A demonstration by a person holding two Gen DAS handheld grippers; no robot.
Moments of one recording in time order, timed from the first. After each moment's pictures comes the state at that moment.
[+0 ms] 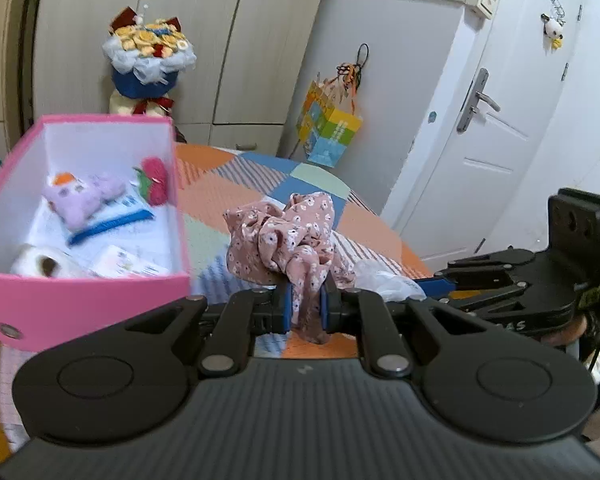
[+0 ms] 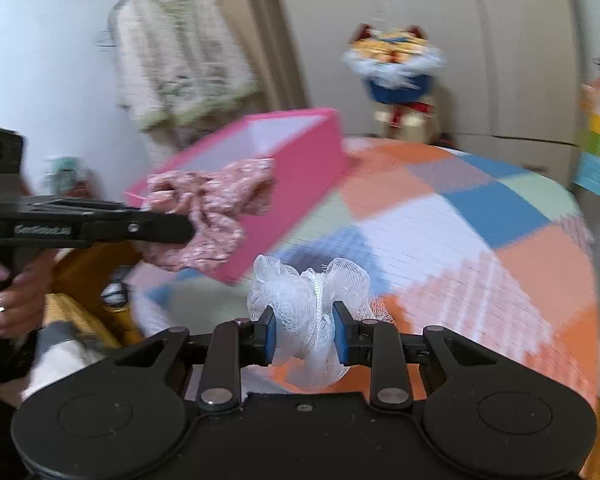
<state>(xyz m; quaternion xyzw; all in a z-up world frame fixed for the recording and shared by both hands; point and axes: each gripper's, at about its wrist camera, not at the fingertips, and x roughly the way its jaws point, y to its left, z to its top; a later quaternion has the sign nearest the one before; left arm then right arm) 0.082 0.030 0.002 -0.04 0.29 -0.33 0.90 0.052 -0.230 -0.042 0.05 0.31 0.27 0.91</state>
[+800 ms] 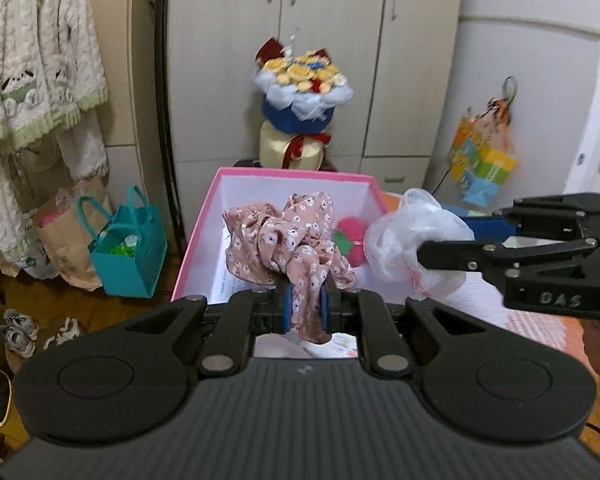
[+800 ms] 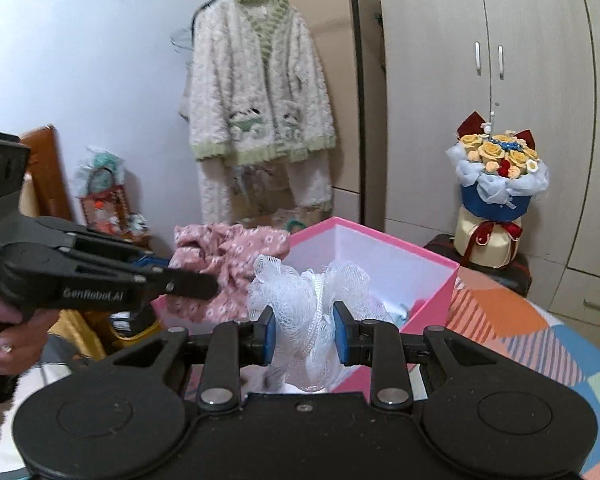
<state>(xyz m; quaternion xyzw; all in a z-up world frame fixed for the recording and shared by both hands) 0.184 0.112 0.020 -0.01 0.28 -0.14 0.95 0.177 -0.090 0.019 -0.07 0.23 0.29 0.93</state>
